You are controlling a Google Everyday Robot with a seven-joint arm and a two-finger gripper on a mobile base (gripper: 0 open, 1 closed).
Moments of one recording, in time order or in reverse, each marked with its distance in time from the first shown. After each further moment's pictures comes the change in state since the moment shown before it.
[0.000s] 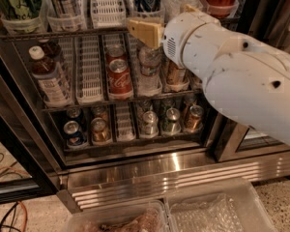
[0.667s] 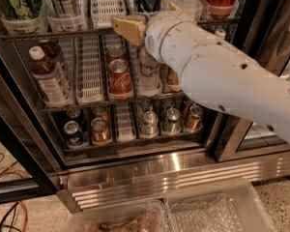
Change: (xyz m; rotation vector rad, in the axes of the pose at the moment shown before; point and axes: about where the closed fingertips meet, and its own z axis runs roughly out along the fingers) arm 0.001 0.020 0.038 -0.023 -0.039 -0.001
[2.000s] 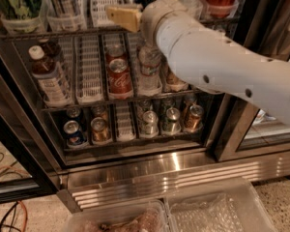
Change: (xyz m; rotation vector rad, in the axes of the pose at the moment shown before) arm -0.008 -0.026 0.039 0.081 -0.047 -0.009
